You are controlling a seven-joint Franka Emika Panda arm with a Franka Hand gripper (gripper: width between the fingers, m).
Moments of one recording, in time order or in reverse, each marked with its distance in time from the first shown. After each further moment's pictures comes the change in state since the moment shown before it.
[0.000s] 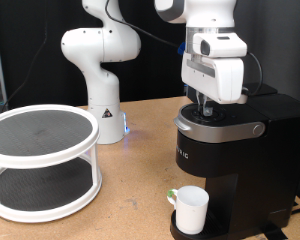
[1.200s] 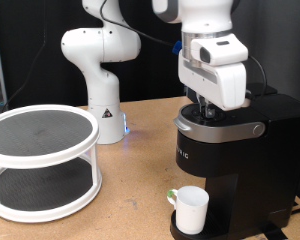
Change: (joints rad) arm -0.001 0.037 -0.036 0.050 0.152 -0.049 -0.200
